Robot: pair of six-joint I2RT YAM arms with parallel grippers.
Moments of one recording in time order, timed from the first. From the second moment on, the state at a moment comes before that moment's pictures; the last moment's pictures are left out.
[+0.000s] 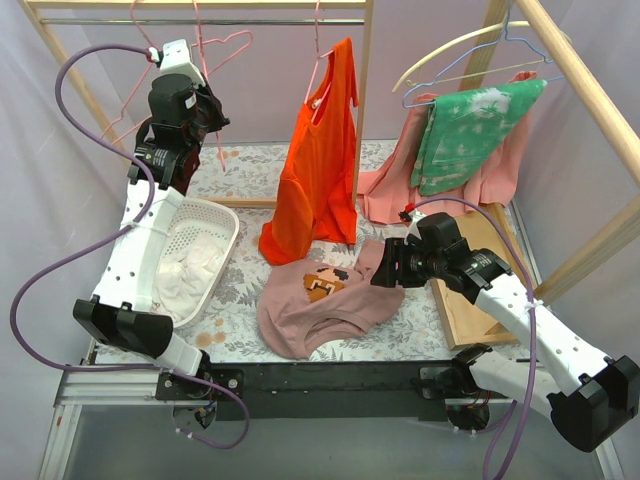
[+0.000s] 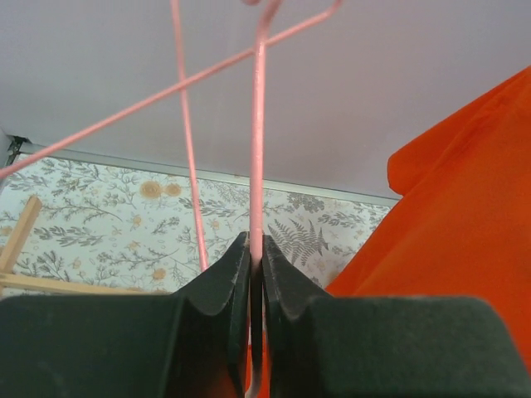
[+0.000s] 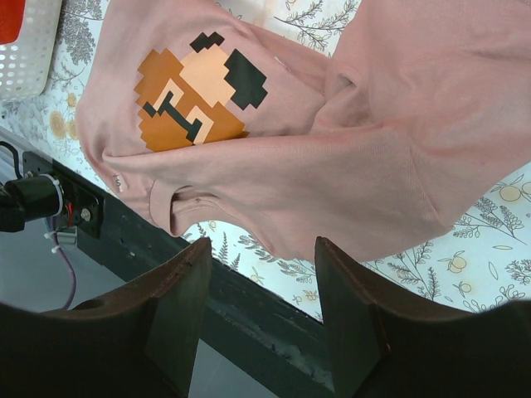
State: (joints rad) left arm -0.24 1.51 1.85 -0.48 -0.23 -0.29; right arm 0.58 0.99 0.84 -0.67 -0.28 0.52
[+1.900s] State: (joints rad) left arm -0.24 1.36 1.70 -0.23 0.15 -0.29; right arm 0.58 0.94 0.84 -0.67 -0.29 0.52
